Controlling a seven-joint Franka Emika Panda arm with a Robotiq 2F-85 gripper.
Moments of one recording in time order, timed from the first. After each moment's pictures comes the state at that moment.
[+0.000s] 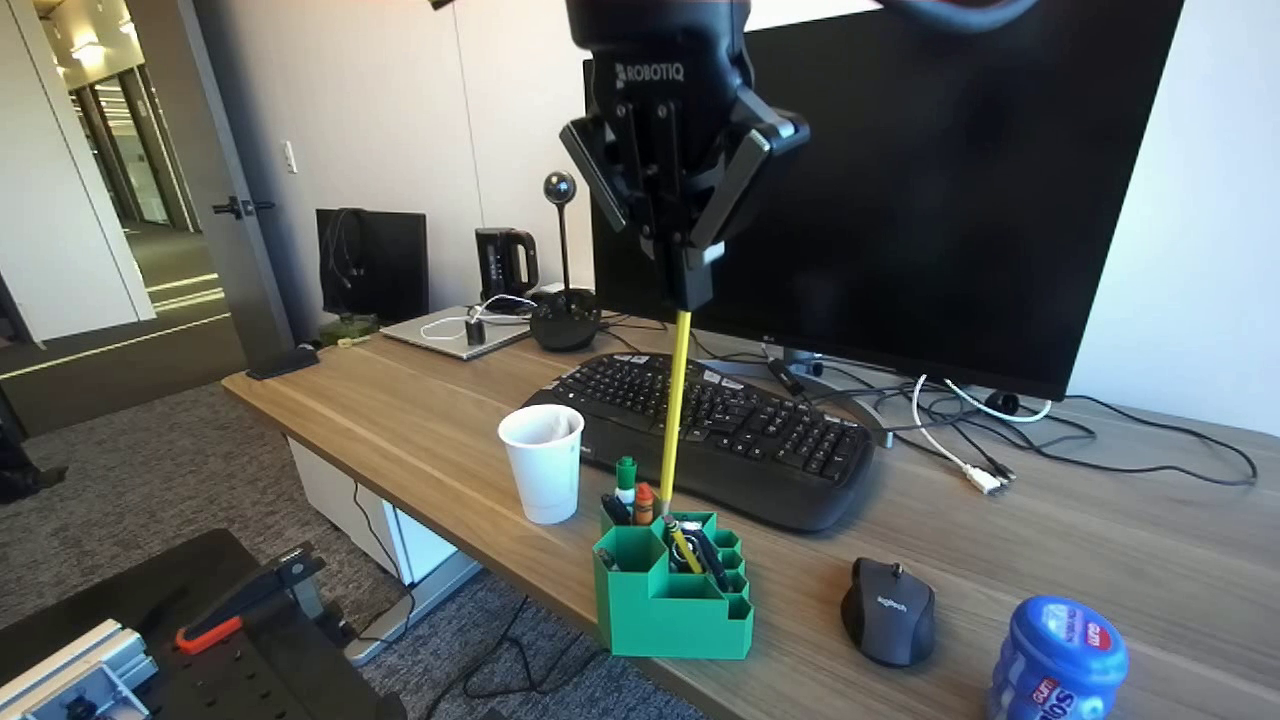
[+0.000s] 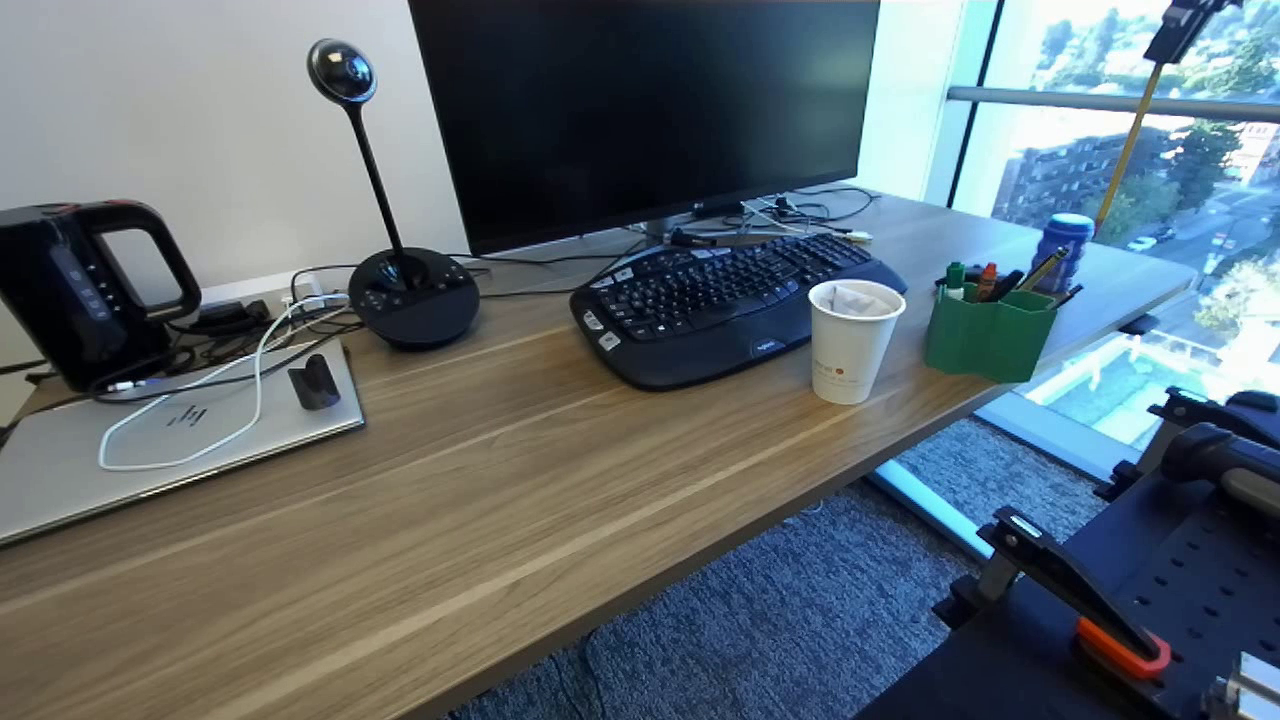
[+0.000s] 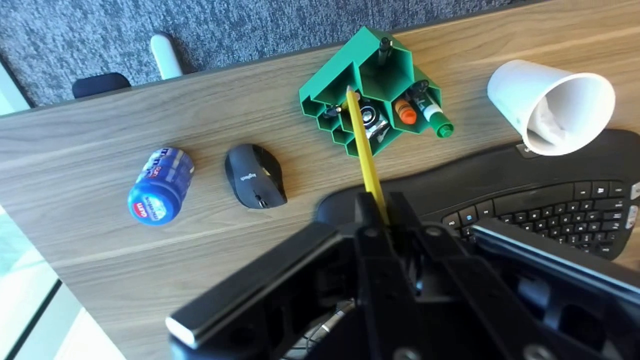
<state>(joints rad) -0.15 -0.19 -0.21 -2.39 0.10 2.41 -0.31</state>
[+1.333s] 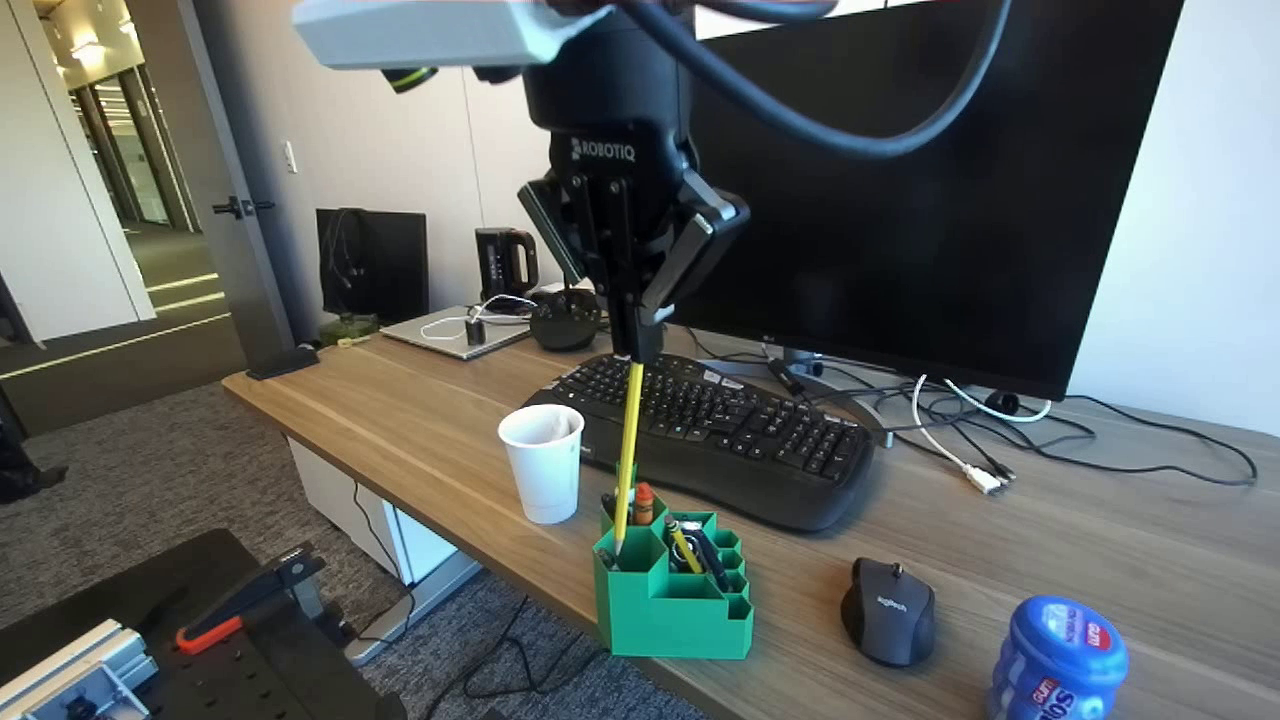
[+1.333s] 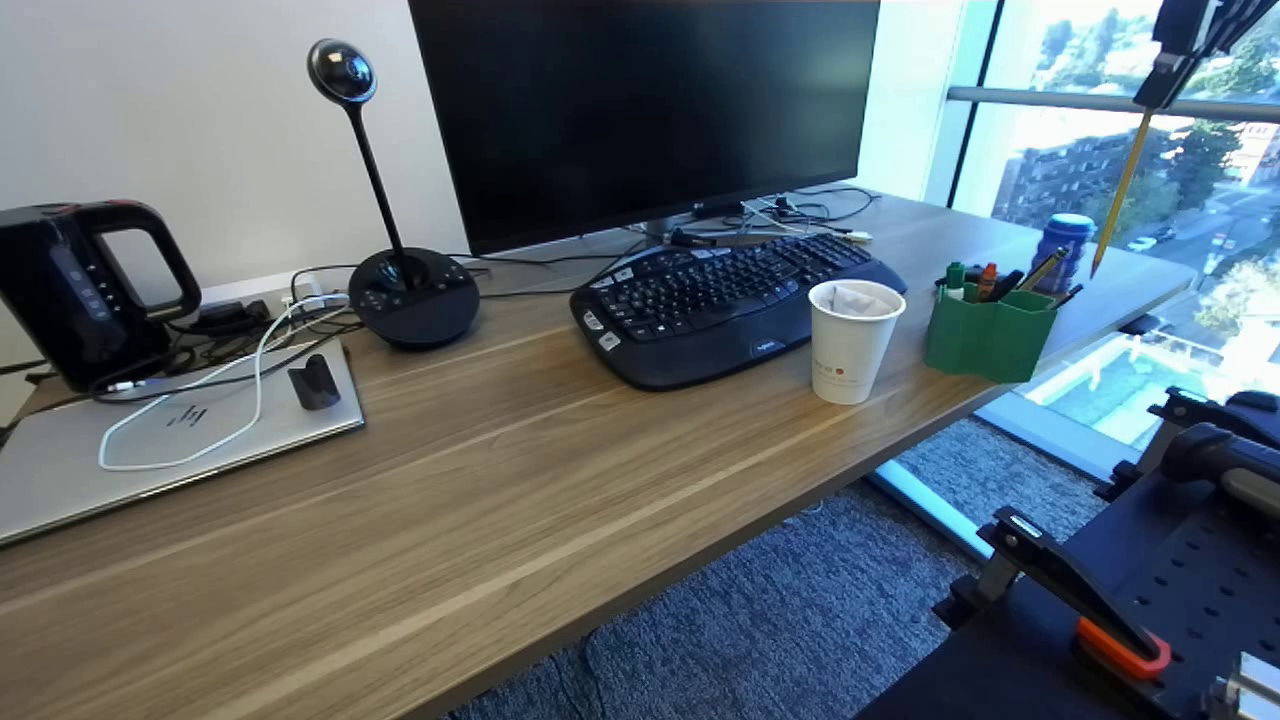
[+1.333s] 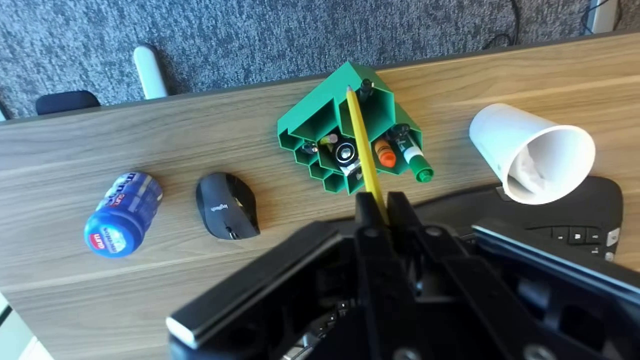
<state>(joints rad) -0.13 -0.18 -0.21 -2.46 0.12 2.44 -0.37</state>
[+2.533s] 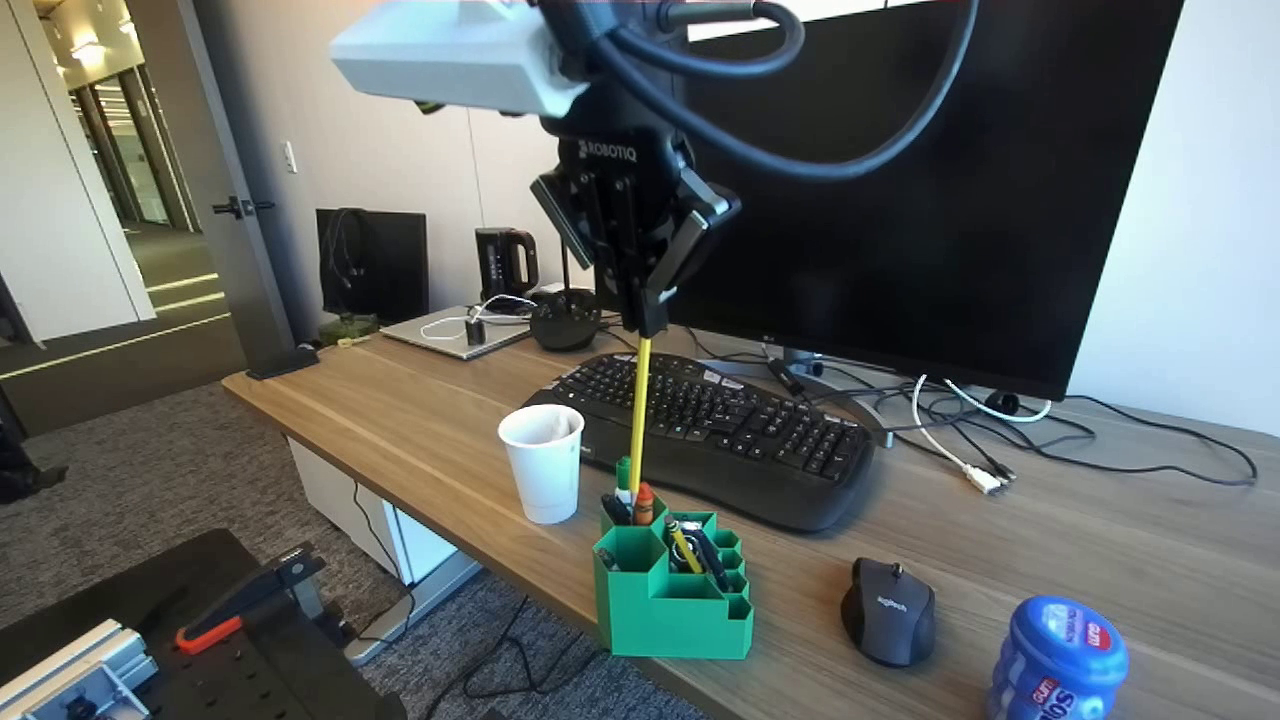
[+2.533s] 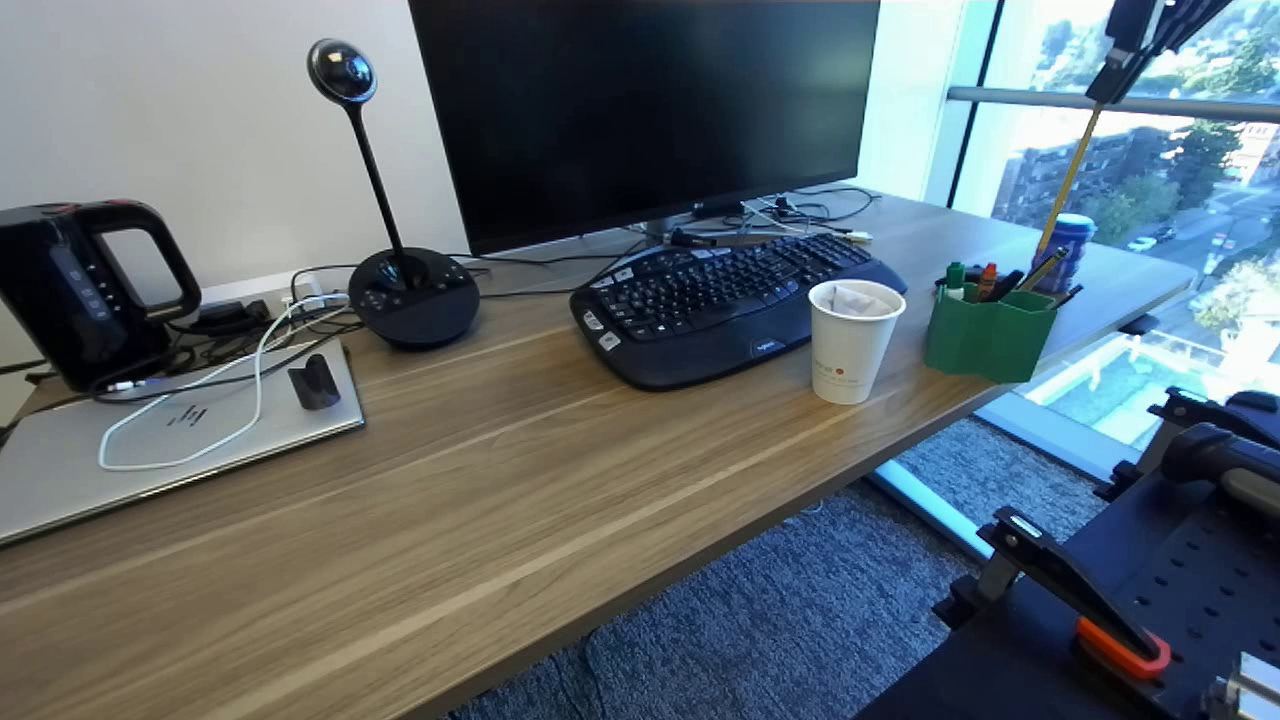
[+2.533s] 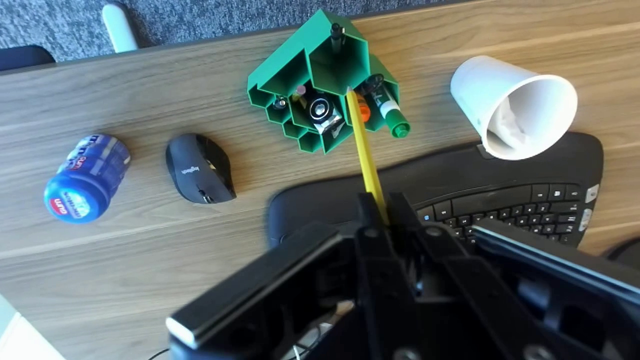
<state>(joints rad) -0.08 -0.16 -0.21 -2.46 0.22 2.53 -0.40</state>
